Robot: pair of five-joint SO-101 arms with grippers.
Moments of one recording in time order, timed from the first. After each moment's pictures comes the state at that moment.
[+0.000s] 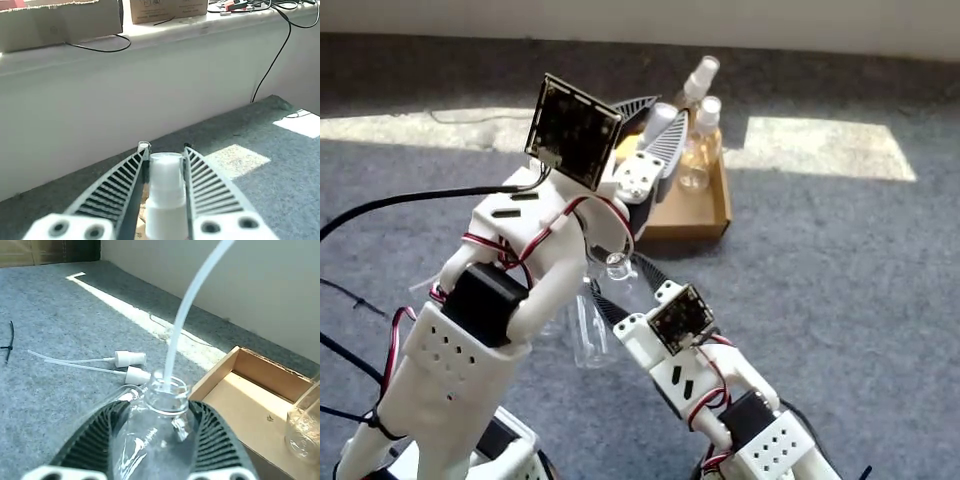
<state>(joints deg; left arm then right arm) 28.4 -41.5 17.8 38.5 3.4 -42.0 -88.9 95.0 10.6 10.6</state>
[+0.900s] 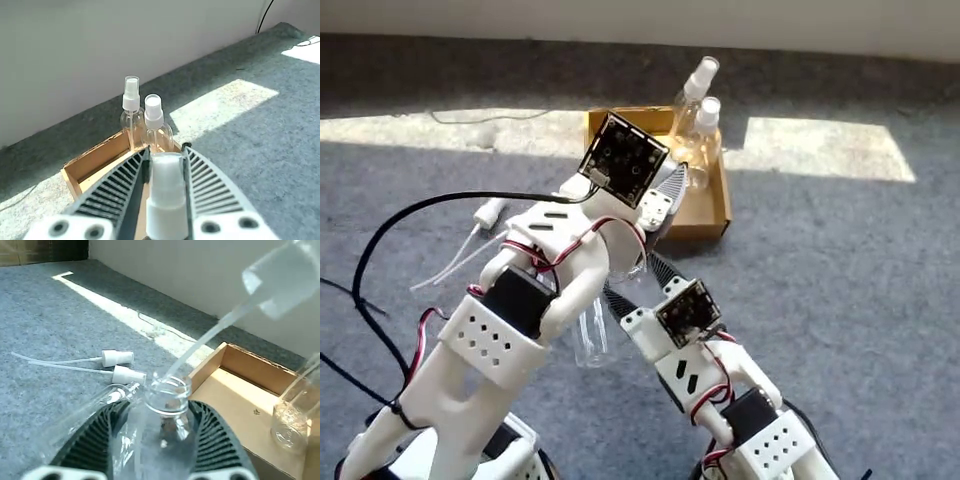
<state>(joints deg) 28.6 -41.6 32.9 35.6 0.3 -37.7 -88.9 95.0 10.6 9.3</state>
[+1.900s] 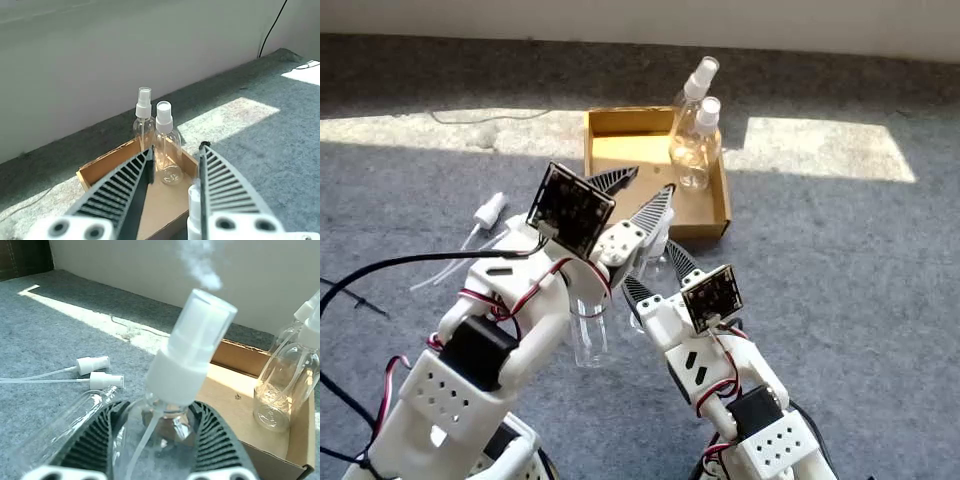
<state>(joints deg) 27.5 -59.0 43.8 35.6 0.1 -33.7 -88.9 95.0 10.5 4.9</state>
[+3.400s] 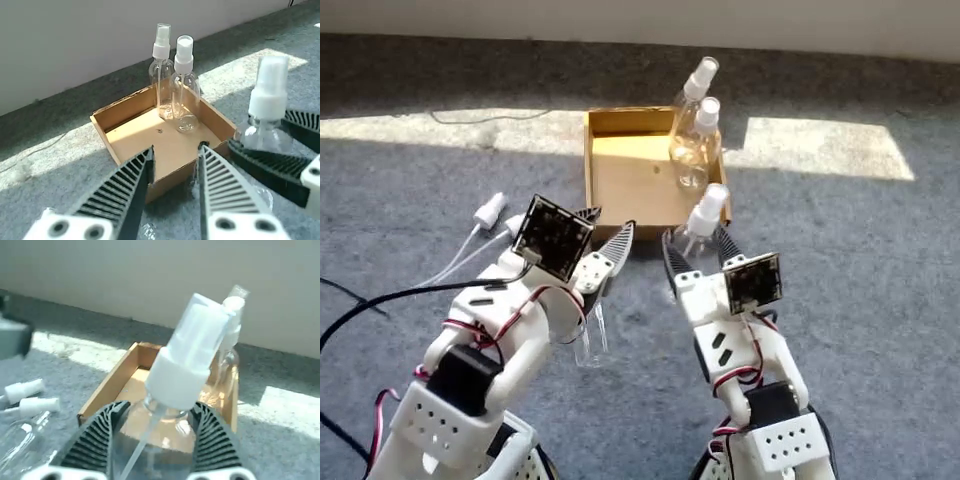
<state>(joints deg) 22.6 -72.0 57.7 43.2 -0.4 -18.9 -88.7 90.7 10.6 4.7</state>
